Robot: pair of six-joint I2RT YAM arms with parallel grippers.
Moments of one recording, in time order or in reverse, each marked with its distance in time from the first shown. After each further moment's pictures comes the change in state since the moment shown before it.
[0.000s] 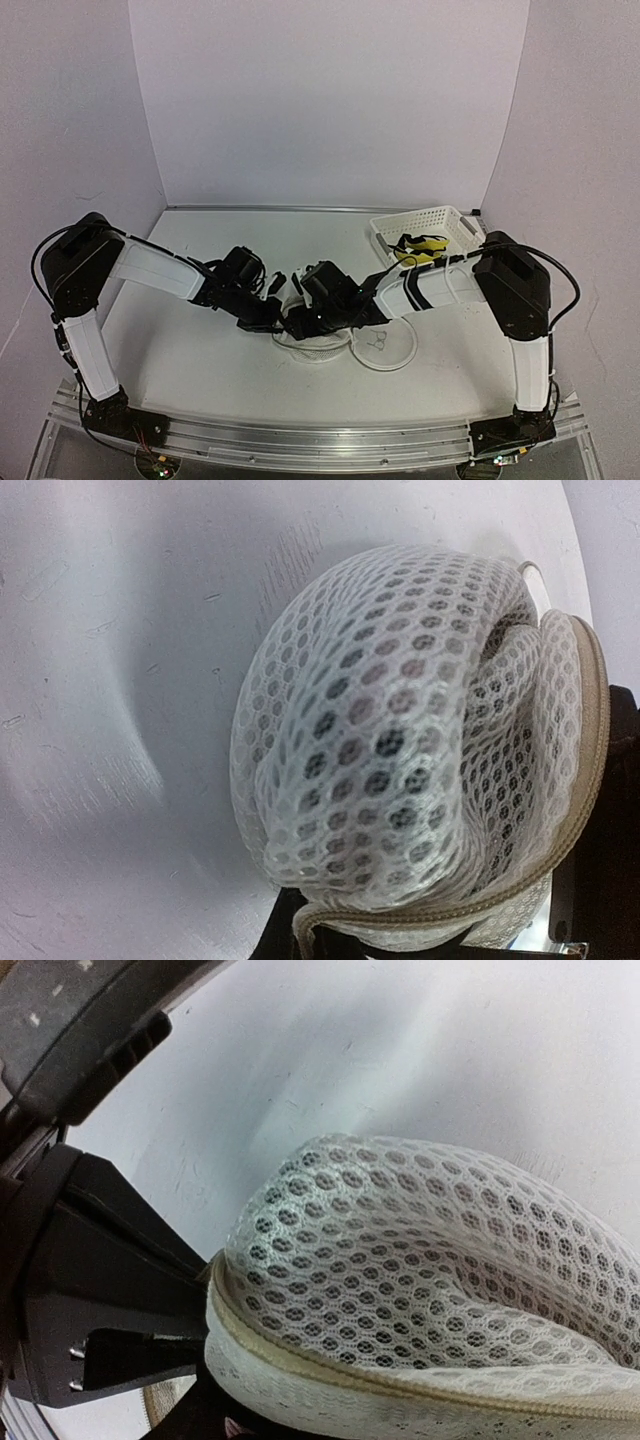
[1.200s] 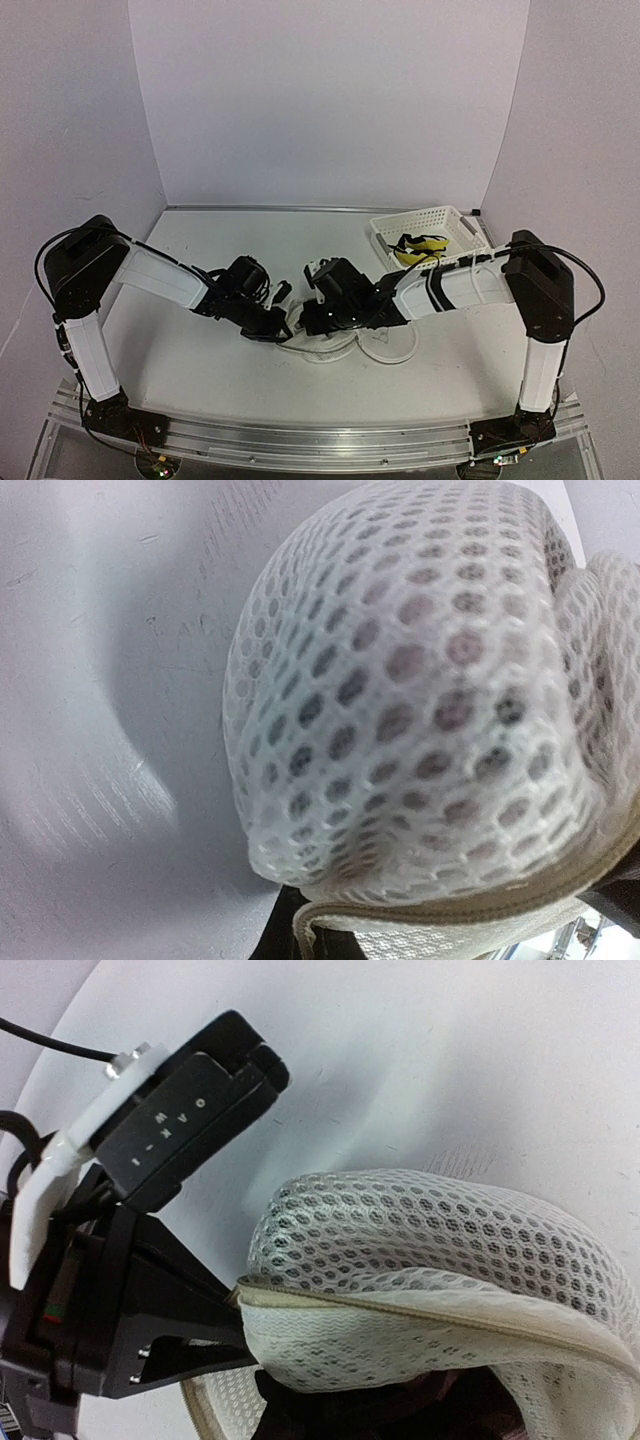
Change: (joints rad) left arm -0.045 0.011 -0.041 0.055 -0.006 0.002; right arm 0.004 -0.114 -0.096 0.024 0.074 0.051
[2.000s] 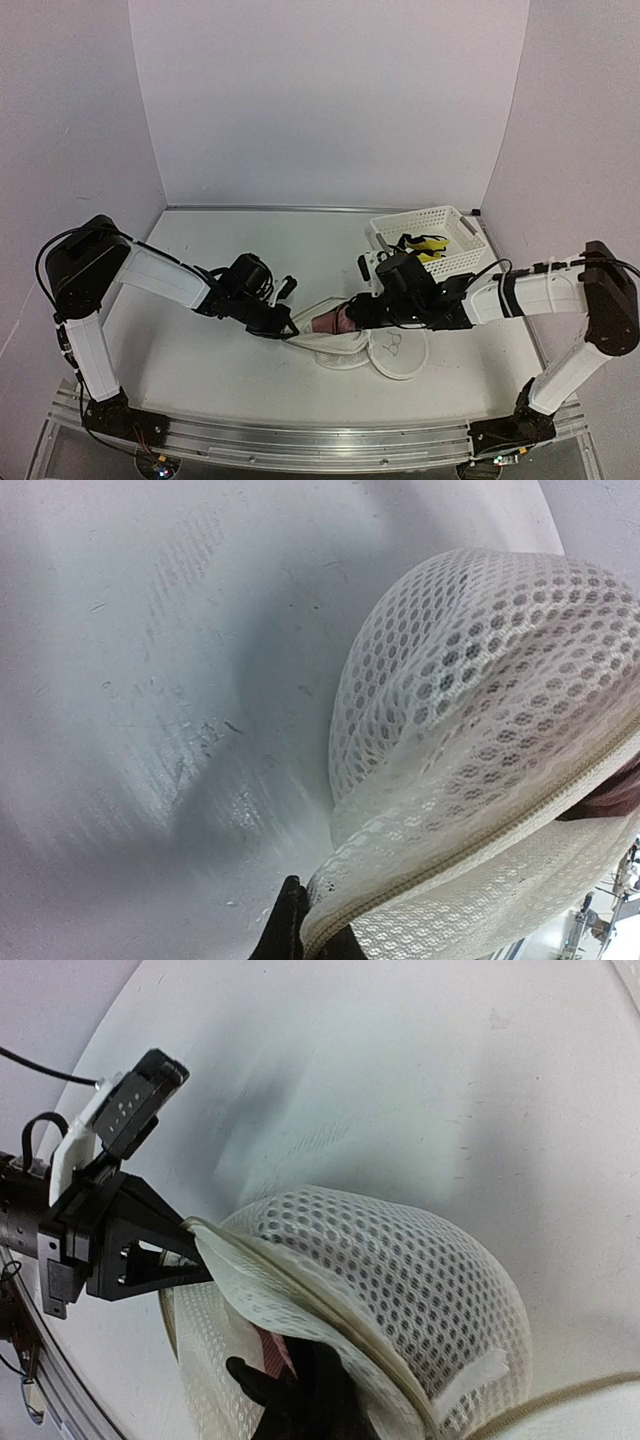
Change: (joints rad) left arm -0.013 0.006 0.015 0.064 0.002 0.018; right arm -0.096 -0.380 -0.369 0.074 -0.031 0.020
